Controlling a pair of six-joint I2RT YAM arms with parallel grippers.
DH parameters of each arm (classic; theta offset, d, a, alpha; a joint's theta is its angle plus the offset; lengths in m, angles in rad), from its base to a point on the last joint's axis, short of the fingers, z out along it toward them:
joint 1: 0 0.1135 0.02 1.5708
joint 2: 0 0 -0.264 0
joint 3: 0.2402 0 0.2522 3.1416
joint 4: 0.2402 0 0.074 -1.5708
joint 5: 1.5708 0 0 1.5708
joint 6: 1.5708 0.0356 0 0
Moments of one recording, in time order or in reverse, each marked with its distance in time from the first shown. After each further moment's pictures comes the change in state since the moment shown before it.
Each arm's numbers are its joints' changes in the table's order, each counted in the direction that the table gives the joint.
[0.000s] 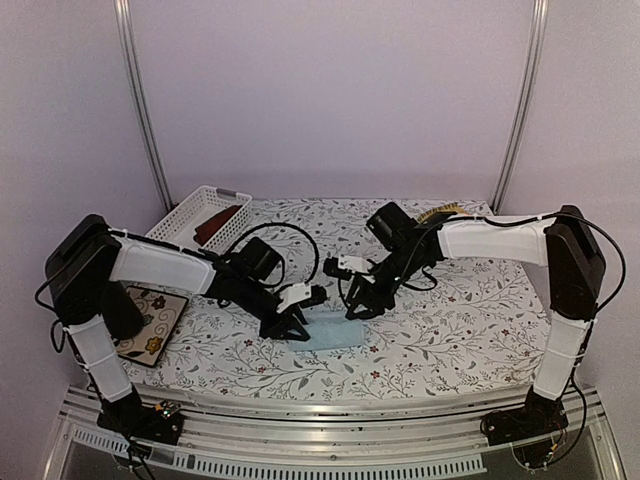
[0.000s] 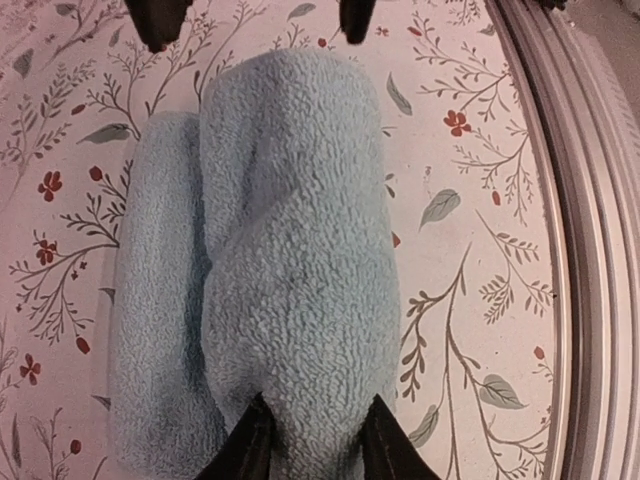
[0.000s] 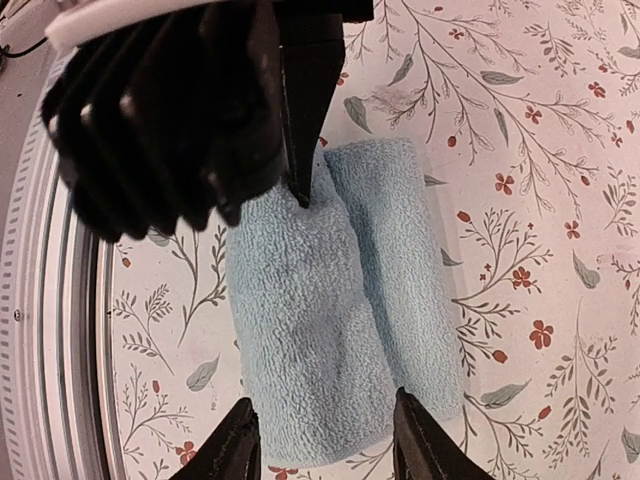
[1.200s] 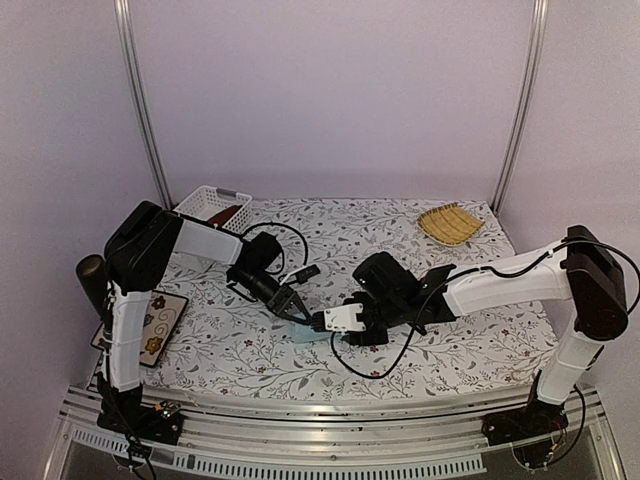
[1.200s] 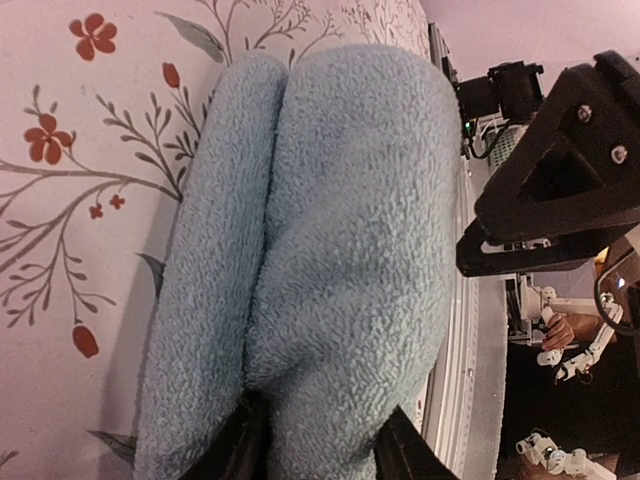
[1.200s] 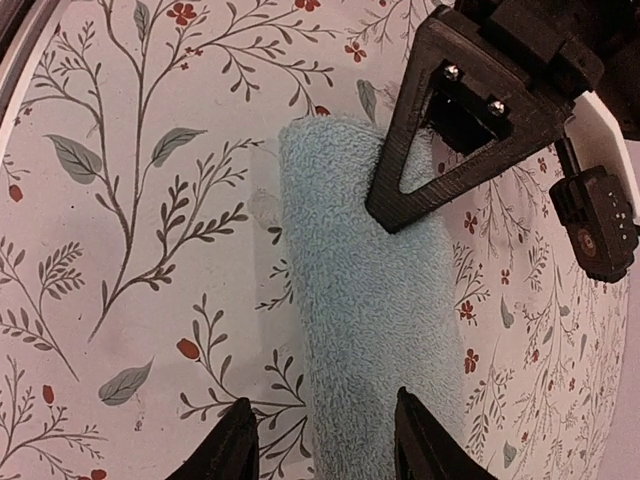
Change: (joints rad) left arm 0.219 -0.453 0.420 0.381 0.534 -0.266; right arm 0.234 0.169 -0.341 -0.423 0.493 -0.182
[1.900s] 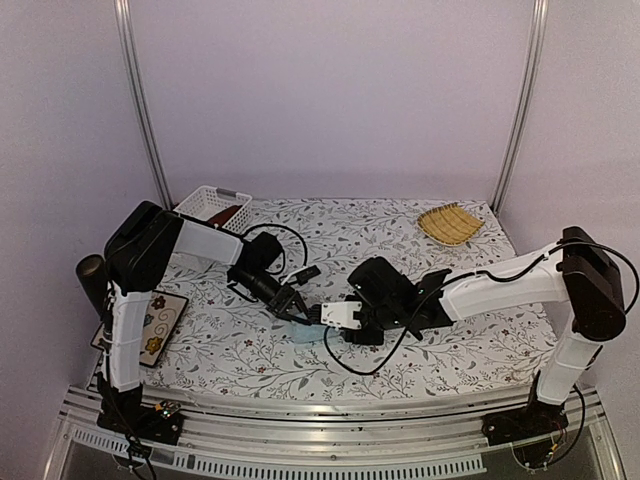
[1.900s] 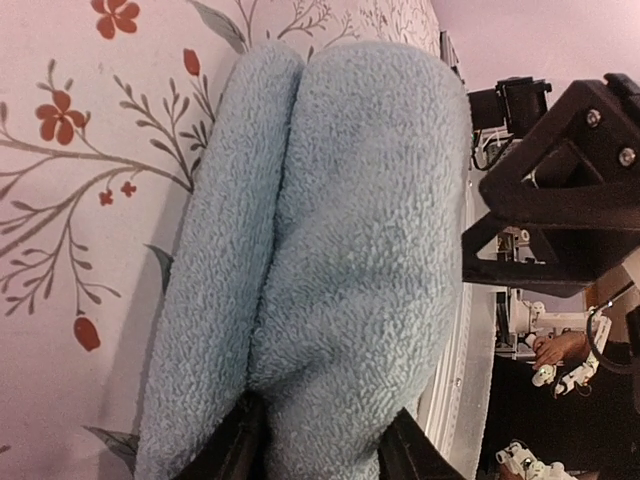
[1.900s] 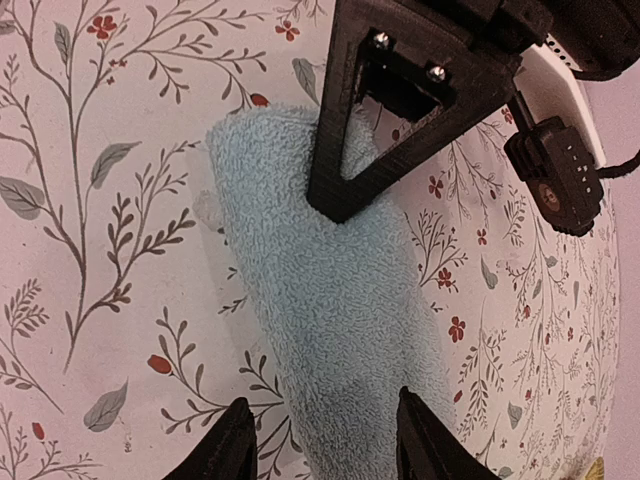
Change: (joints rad) left arm -0.006 0.000 0.000 -0.003 -0.011 -0.074; right arm 0.043 -0.039 -0.013 -0.064 0.182 0.113
